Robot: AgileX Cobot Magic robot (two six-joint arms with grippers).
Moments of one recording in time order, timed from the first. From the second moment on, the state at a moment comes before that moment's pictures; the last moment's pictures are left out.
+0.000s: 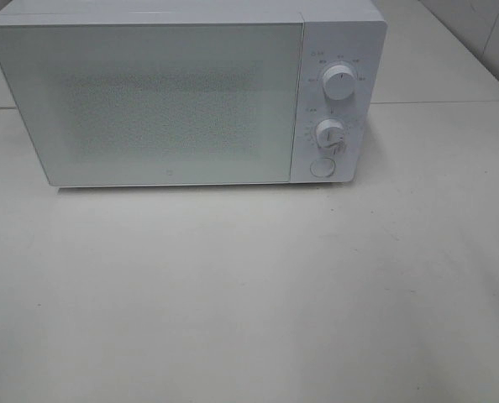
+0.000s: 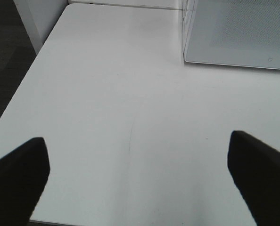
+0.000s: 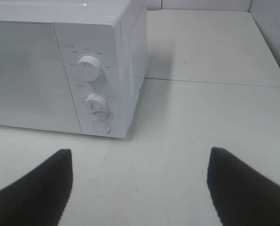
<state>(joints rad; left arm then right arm) 0.07 0.00 -0.52 0.02 1.08 -0.04 0.22 0.46 -0.41 -0.10 0.31 0.14</state>
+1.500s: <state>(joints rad) 0.07 0.00 -0.52 0.02 1.08 -0.04 0.22 1.33 -0.33 0.07 -0.70 0.08</state>
